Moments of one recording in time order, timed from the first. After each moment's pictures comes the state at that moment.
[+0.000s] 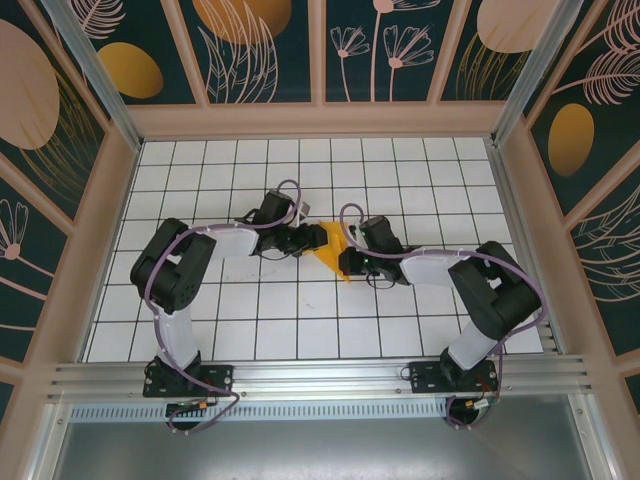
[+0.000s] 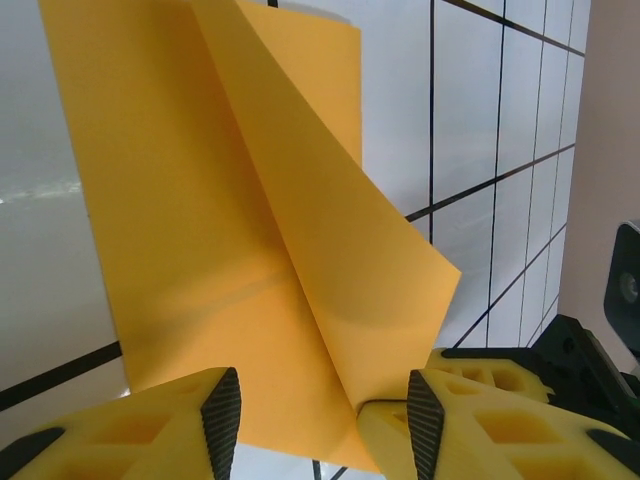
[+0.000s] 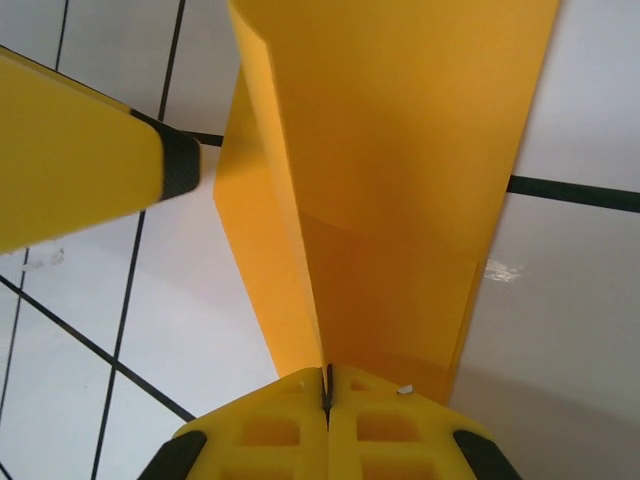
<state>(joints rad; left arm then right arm) -0.54 1.91 1.02 0.05 0.62 -0.80 0.61 1.63 0.68 0.11 -0.31 0.55</state>
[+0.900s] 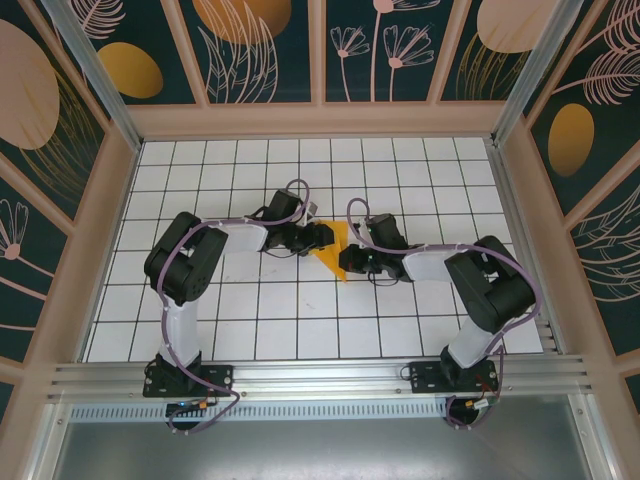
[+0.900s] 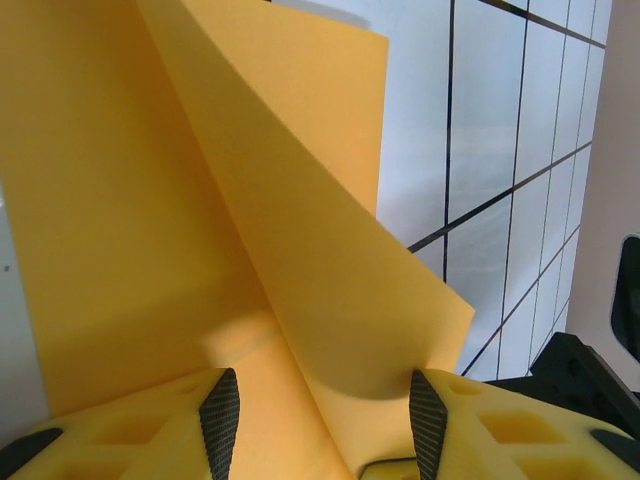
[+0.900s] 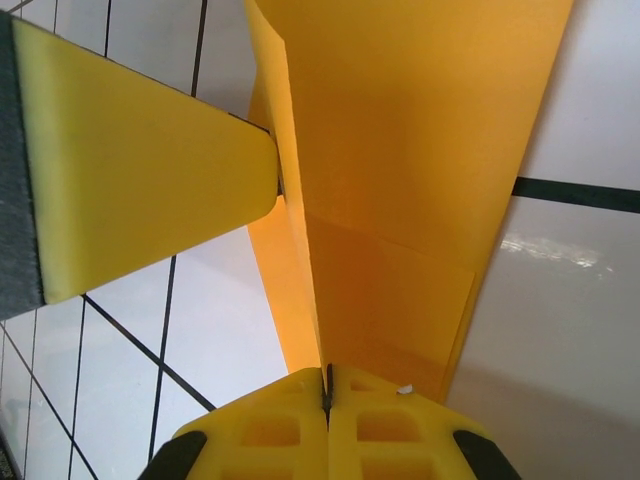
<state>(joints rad) -0.55 2.01 1.10 0.03 0.62 -0.80 0.56 1.68 0.67 0.18 -0.45 0.61</state>
